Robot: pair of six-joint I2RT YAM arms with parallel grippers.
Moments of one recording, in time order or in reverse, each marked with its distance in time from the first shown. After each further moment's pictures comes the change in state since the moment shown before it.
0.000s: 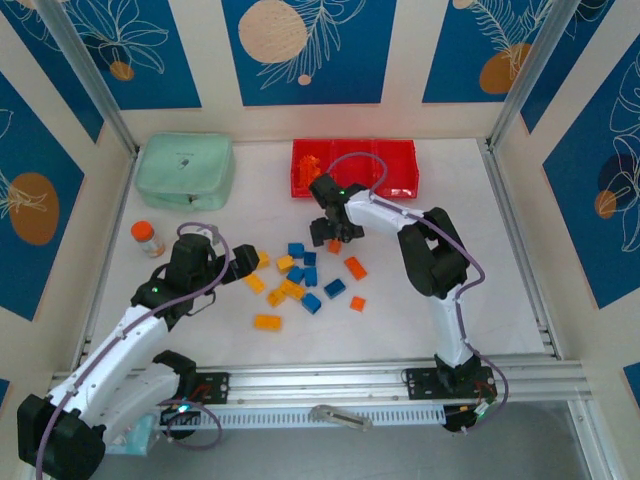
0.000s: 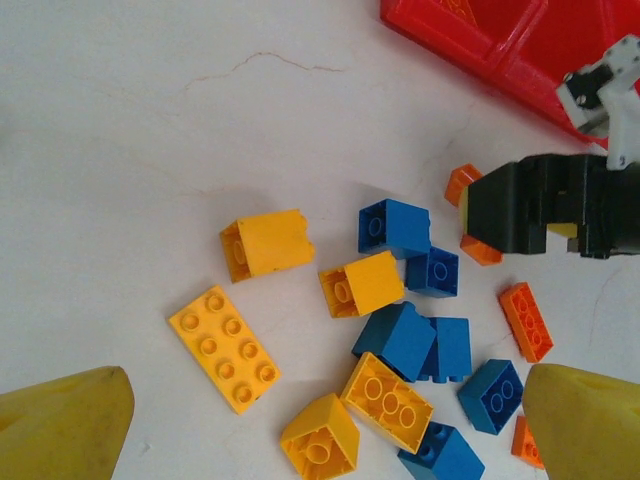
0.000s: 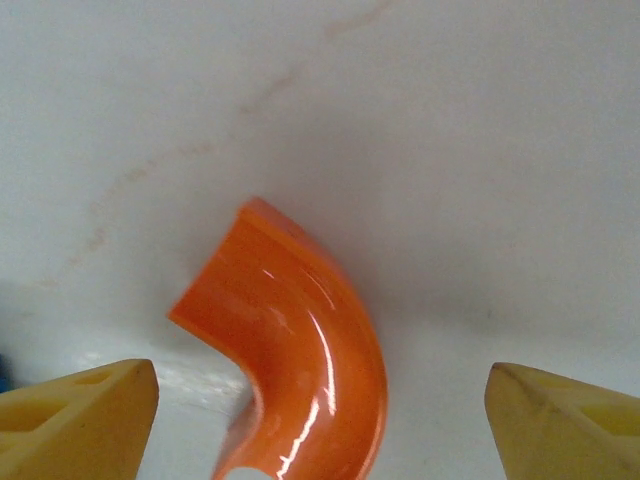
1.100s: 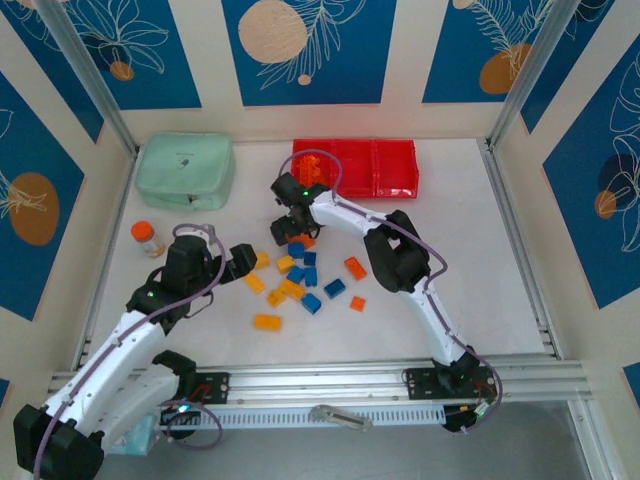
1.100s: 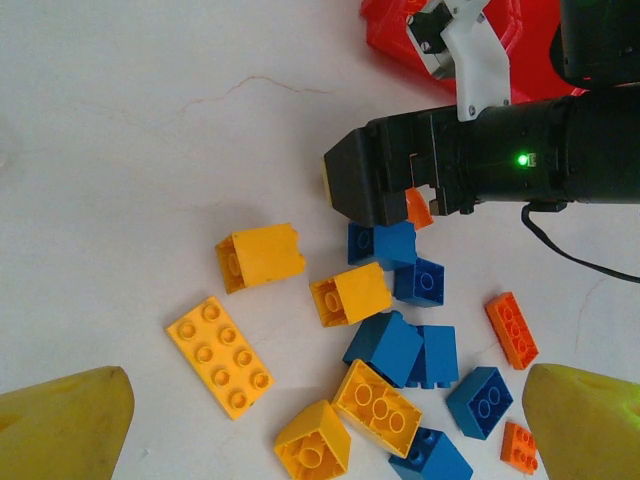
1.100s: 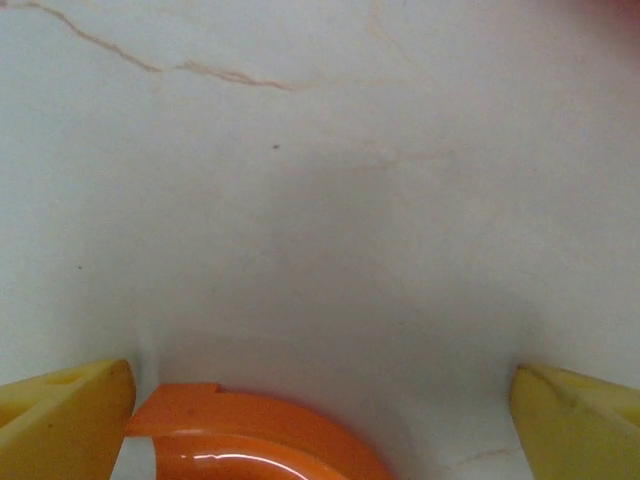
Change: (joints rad) left arm -0.001 -0.046 0.000 -0.006 -0.013 0.002; right arm 0.112 0.280 0.394 0.004 -0.023 -0.166
